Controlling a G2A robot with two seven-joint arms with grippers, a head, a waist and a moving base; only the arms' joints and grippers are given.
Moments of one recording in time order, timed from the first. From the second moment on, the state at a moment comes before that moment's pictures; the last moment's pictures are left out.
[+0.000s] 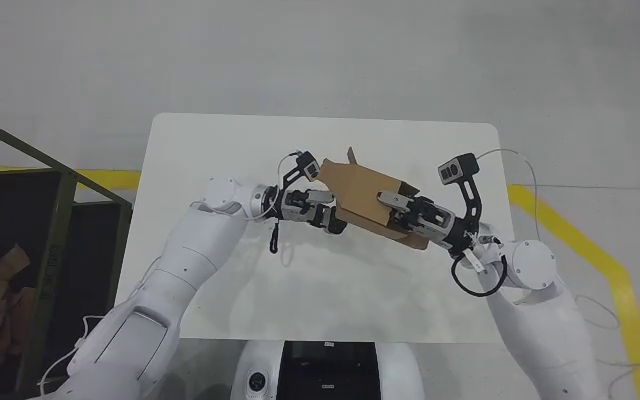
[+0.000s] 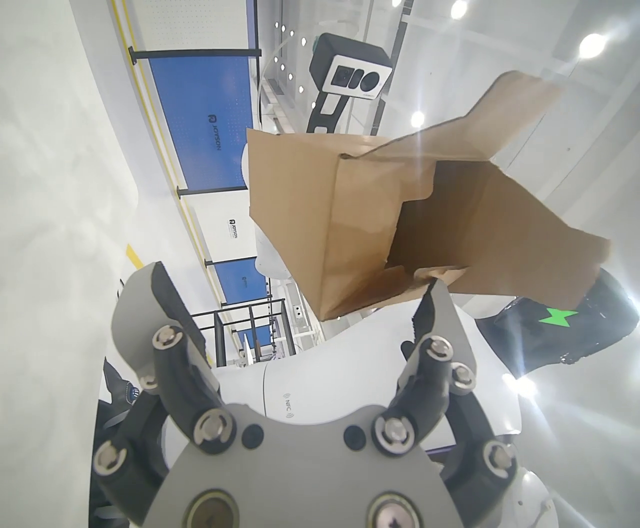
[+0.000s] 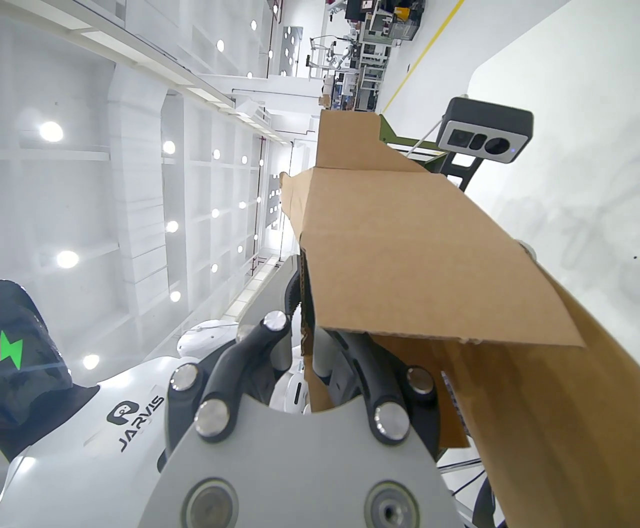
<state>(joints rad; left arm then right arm) 0.86 -1.26 -1.00 -1.01 -0.76 -0.30 -1.49 -1.37 -1.11 1.33 -1.82 0.53 -0.15 0.86</state>
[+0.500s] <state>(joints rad) 0.86 -1.24 -1.06 -0.97 -0.72 -0.30 -1.48 -1.42 -1.10 1.35 -1.85 0.62 -0.11 1.03</state>
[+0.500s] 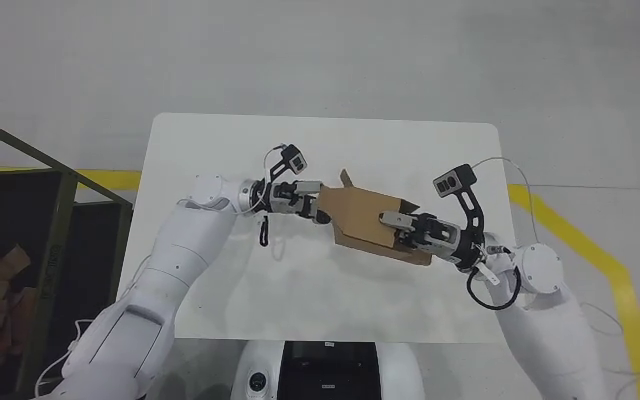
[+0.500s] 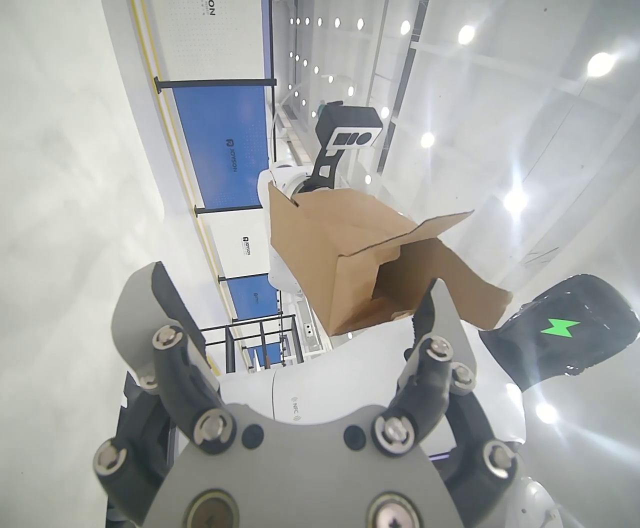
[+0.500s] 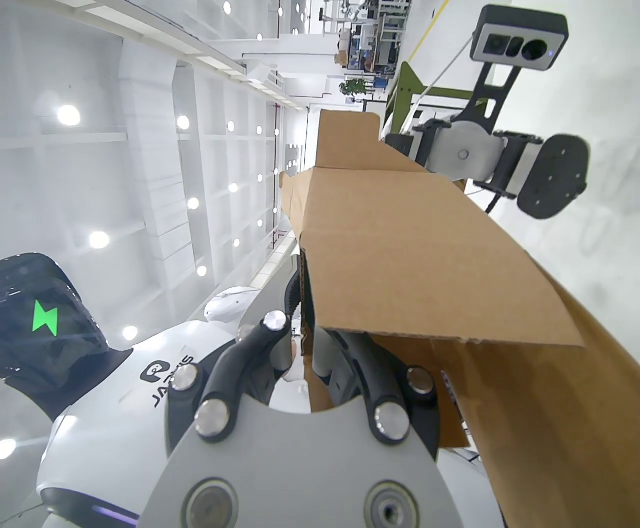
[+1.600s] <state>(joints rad) 0.83 -1.27 -0.99 -0.96 -0.75 -0.30 -1.52 -1.41 -1.09 1.30 -1.81 0.61 -0.08 1.02</state>
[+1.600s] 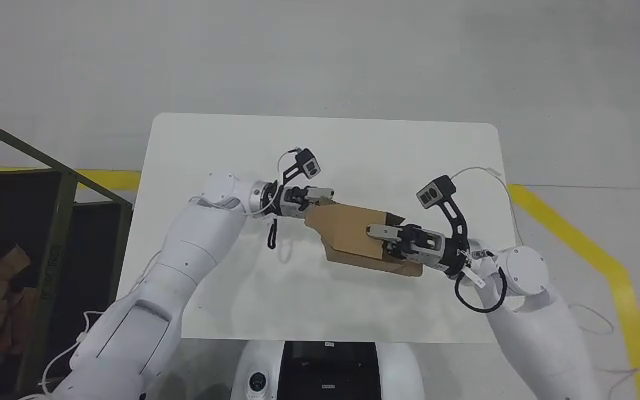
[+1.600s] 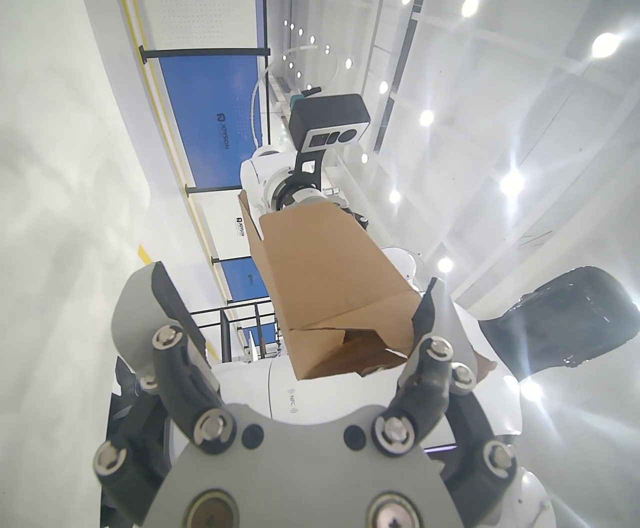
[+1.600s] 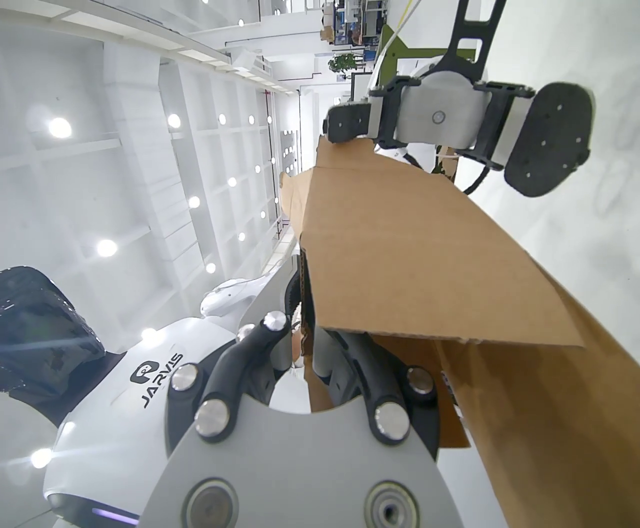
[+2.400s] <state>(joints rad) 0.85 -1.27 -0.97 -1.00 -0.76 -0.28 -1.54 -1.39 -1.09 1.30 -1.80 0.60 -0.09 0.95</state>
